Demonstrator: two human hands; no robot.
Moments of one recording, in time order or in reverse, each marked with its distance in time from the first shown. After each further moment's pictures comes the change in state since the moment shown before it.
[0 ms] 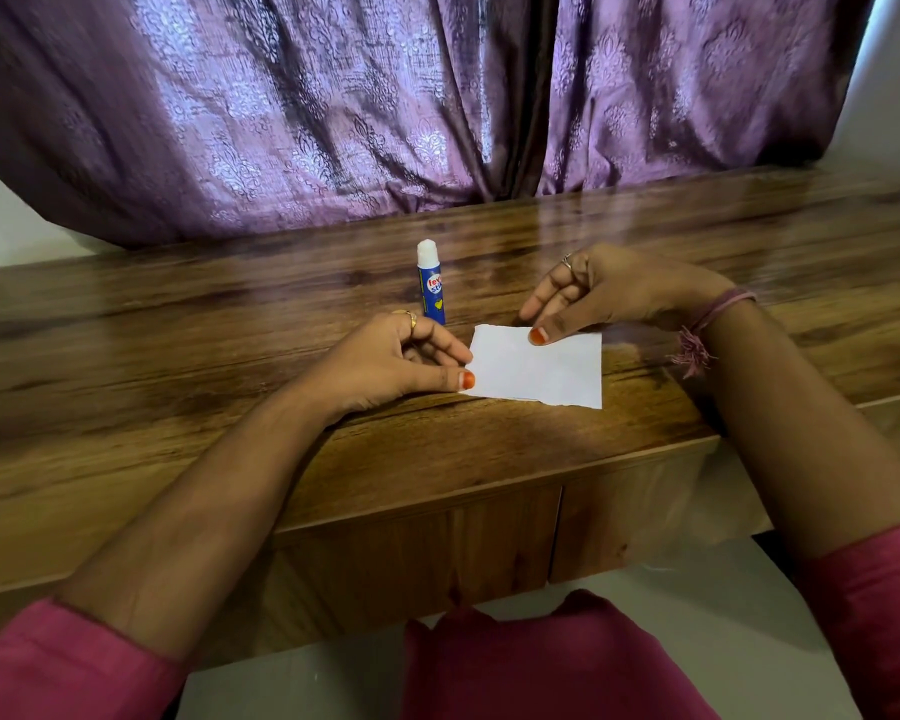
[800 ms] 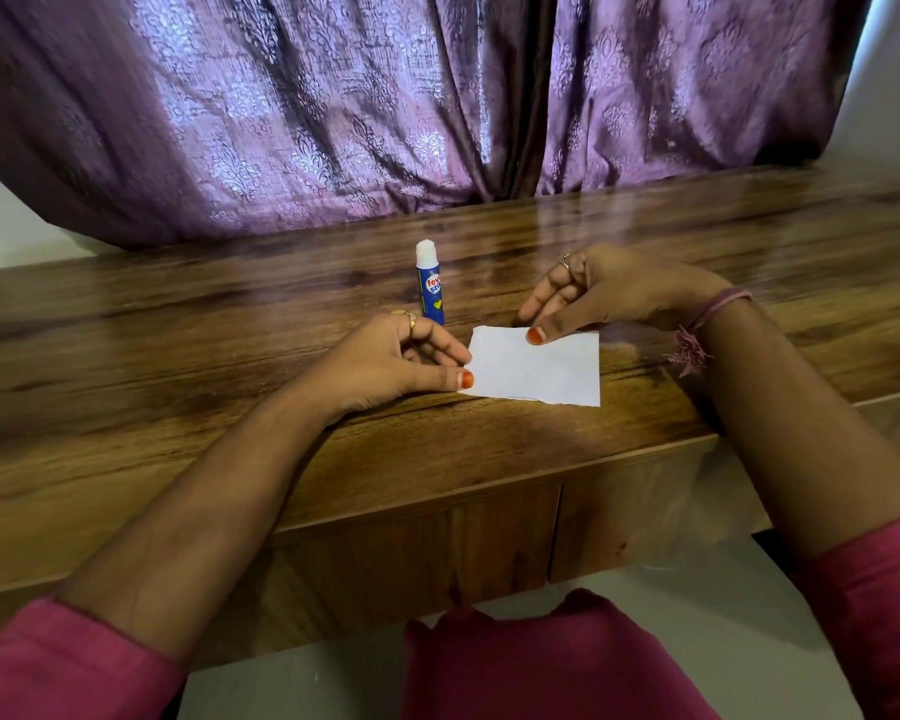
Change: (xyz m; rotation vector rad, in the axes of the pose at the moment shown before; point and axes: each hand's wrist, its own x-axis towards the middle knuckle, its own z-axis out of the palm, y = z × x) left_hand 0.001 -0.003 -0.001 0.012 -0.001 0.020; right_hand 0.001 0.002 -0.001 -0.018 0.004 -0.004
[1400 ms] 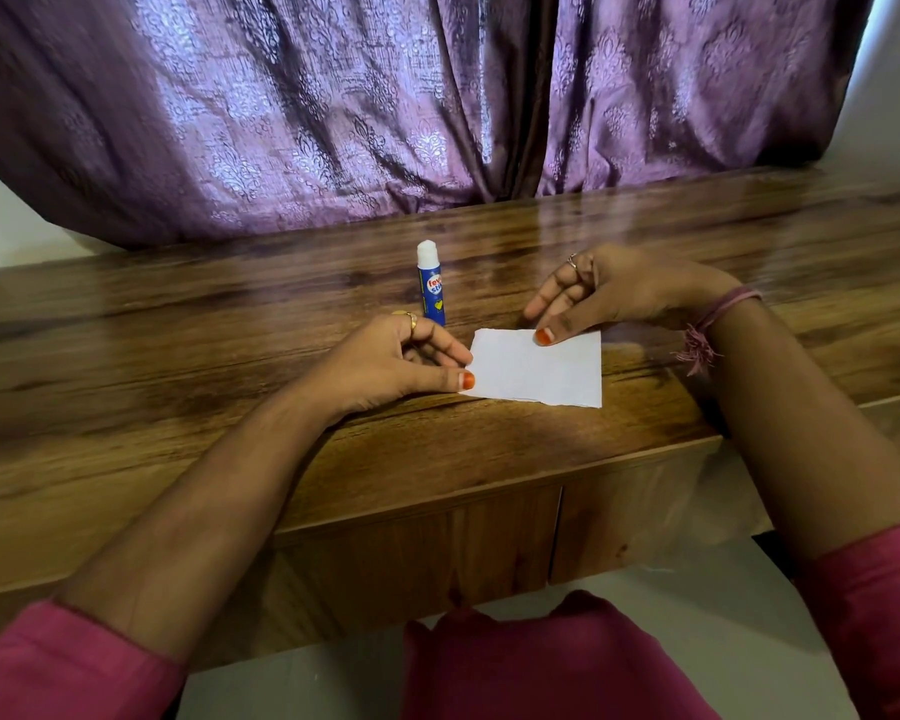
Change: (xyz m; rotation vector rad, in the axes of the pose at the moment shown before) left_hand 0.001 -0.001 -0.001 0.005 -0.001 0.002; right_hand 0.000 0.002 -0.006 0.016 -0.028 0.003
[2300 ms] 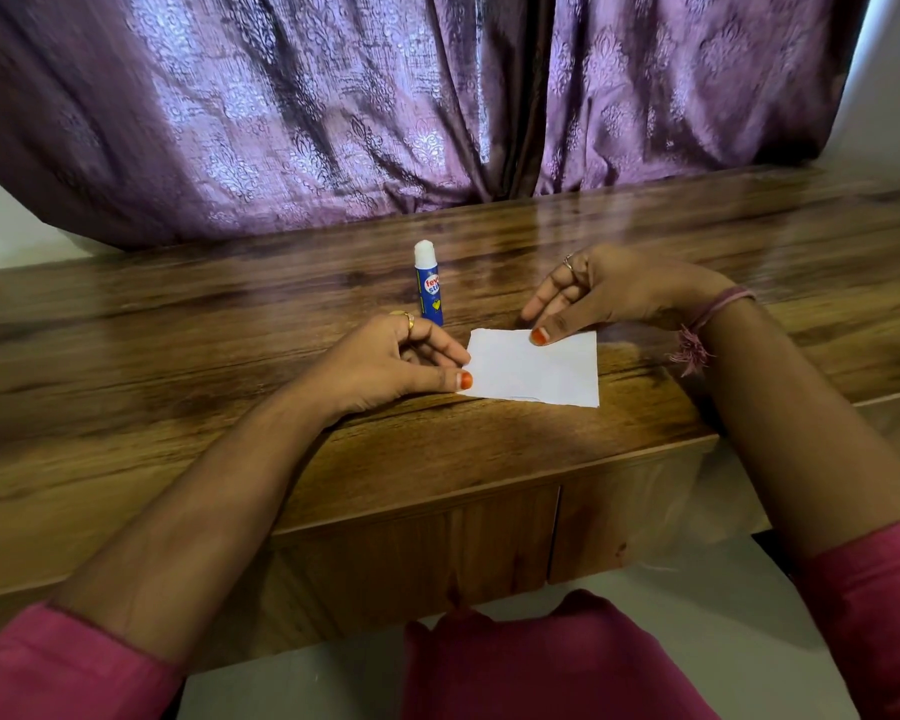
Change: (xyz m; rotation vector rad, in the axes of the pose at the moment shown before) left_hand -0.002 0.002 0.001 0.014 0.007 0.008; right_hand 0.002 0.001 0.002 -0.020 0.028 0.003
